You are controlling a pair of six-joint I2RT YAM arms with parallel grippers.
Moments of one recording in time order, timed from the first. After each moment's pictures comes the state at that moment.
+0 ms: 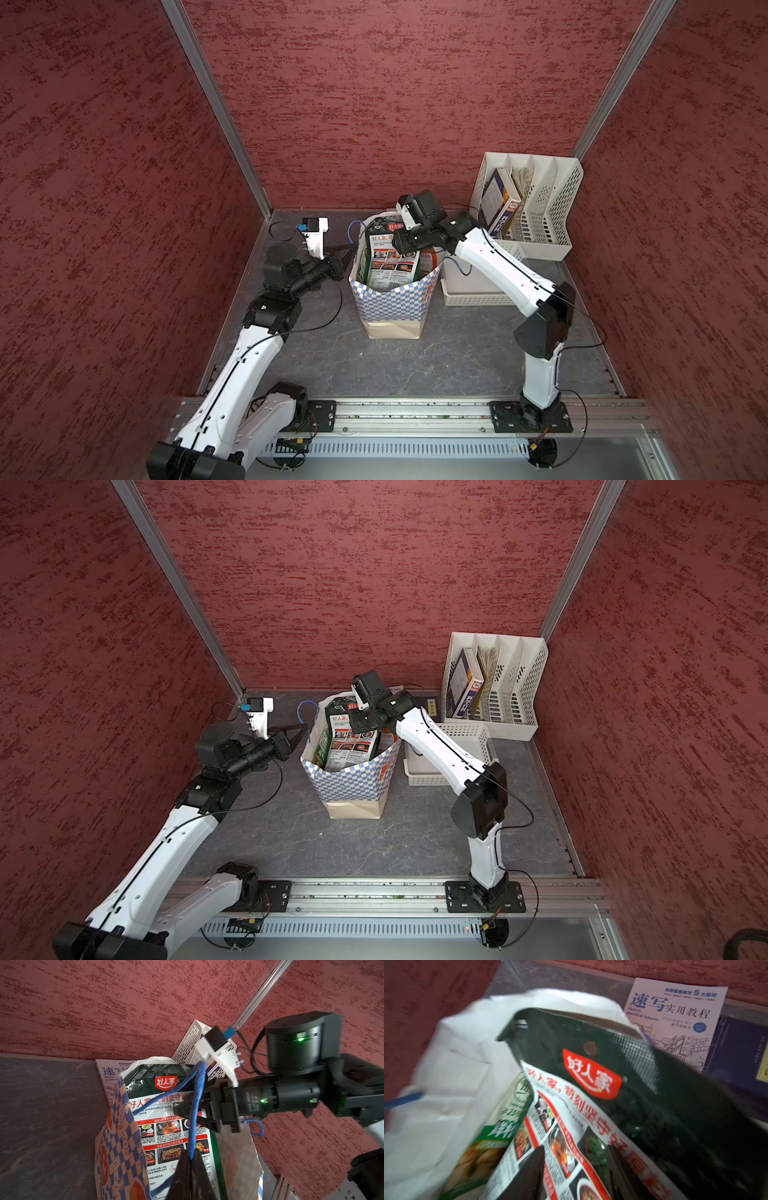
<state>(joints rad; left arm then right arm) -0.20 0.93 0.86 -0.09 0.54 -0.50 0.68 1.99 2.04 -0.92 0.00 0.31</state>
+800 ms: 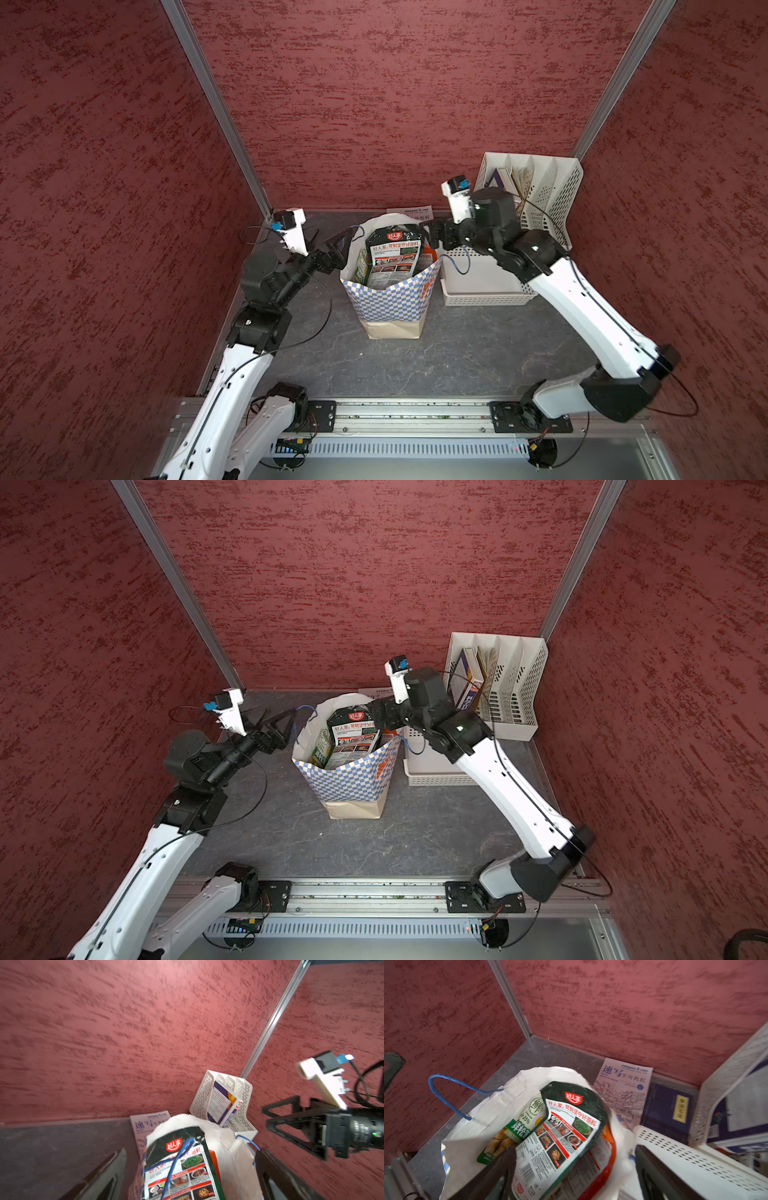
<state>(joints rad) -0.20 0.77 0.92 -0.05 0.26 -0.37 0.58 1.37 1.65 -0.70 0.03 0.19</state>
